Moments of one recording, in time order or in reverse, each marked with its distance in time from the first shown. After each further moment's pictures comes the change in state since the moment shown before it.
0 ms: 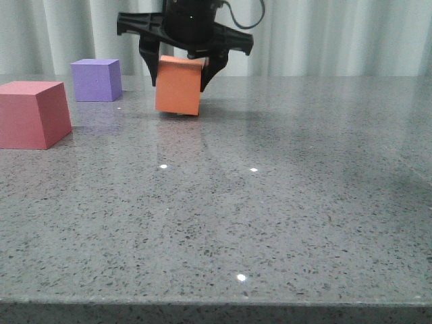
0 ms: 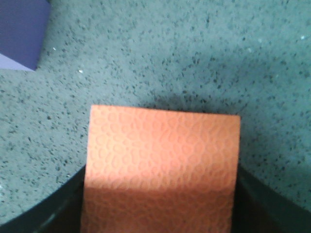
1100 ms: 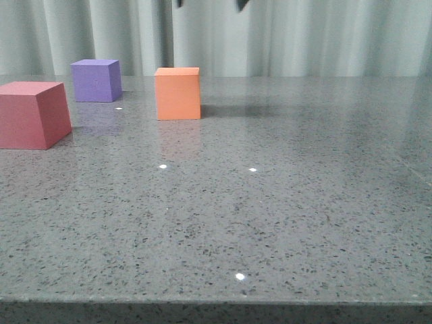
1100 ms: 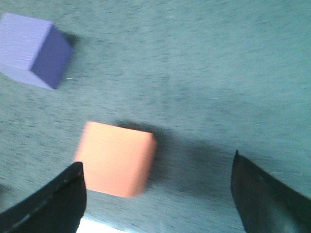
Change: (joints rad) left arm 0.000 0.000 0.000 0.000 0.000 0.000; right arm -0.092 -0.192 -0.074 0.026 0.160 -0.311
